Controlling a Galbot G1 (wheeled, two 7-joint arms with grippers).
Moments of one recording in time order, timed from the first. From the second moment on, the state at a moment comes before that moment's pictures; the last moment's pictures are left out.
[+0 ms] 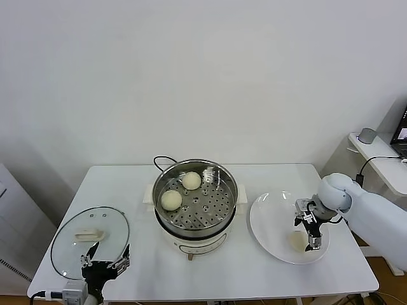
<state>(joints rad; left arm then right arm) 1.68 -1.61 -0.73 -2.22 0.10 0.41 0.22 -0.29 0.61 -0.48 1.38 -0.30 -0.25 -1.28</state>
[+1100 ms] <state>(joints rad) 1.66 -1.60 -0.72 -2.20 0.09 0.42 0.22 -0.32 0.62 -0.43 1.35 -0.30 -0.26 -1.28</state>
